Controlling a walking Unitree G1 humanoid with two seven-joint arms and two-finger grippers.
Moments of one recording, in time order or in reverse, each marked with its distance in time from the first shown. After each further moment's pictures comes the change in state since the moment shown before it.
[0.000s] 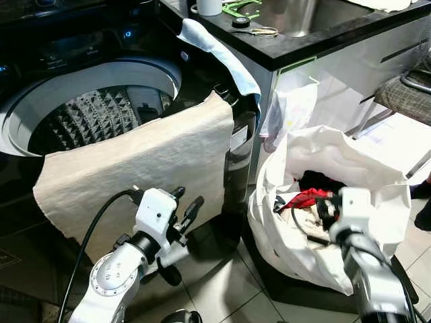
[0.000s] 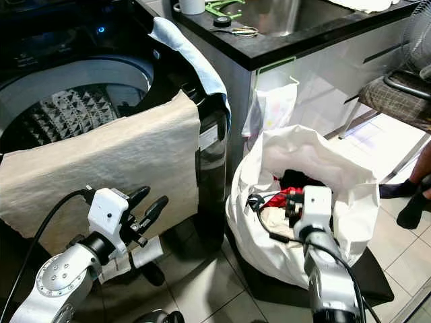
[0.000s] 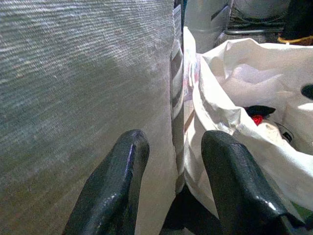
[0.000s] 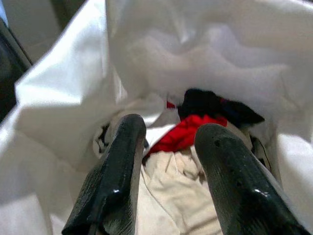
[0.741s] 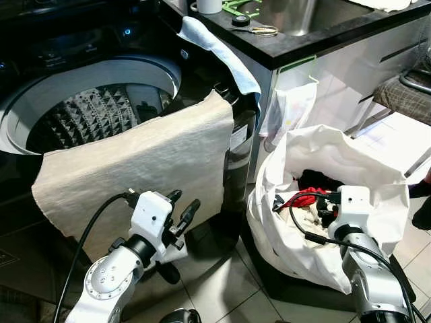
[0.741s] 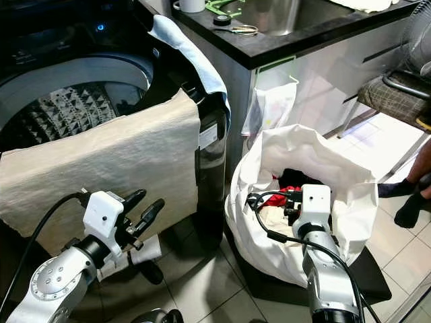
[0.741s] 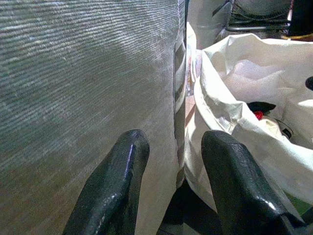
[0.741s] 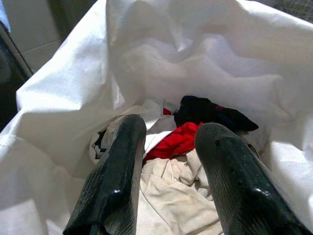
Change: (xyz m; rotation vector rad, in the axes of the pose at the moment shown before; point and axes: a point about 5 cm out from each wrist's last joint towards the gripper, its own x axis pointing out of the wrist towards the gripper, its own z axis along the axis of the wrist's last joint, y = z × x) left arm -0.005 0.004 -0.002 0.000 0.009 0.005; right arm -0.005 0.000 -0.001 -0.023 -0.029 -0.009
